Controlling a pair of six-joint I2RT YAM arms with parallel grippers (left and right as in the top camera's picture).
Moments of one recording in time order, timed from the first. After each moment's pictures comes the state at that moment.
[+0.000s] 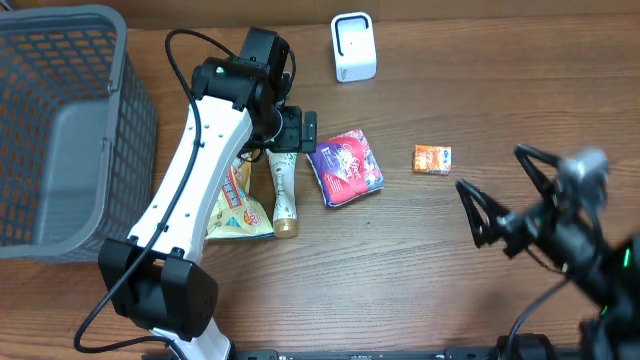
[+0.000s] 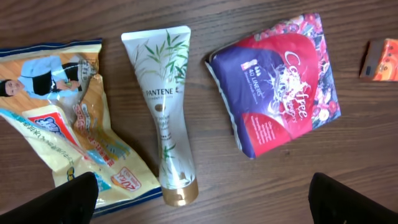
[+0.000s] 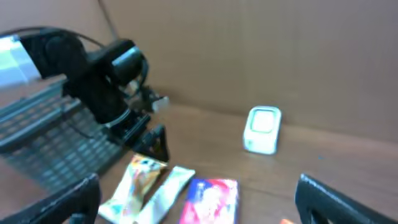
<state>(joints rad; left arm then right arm) -0.29 1.83 1.79 -1.31 0.08 -0.29 0.05 0.62 0.97 -0.49 -0.57 0.13</state>
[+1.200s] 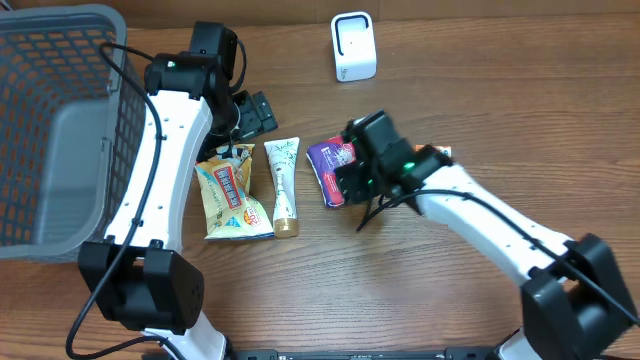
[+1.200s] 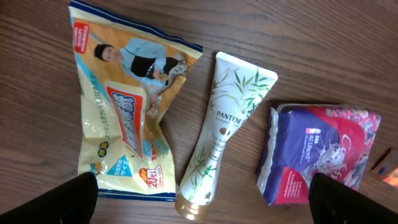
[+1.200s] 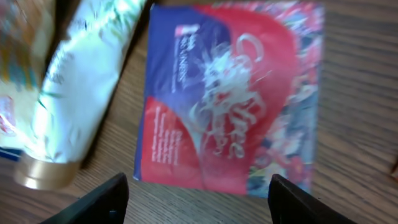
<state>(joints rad) -0.11 1.83 1.79 -1.32 0.01 -0.58 0.64 1.73 1.22 -0.59 -0.07 0.23</state>
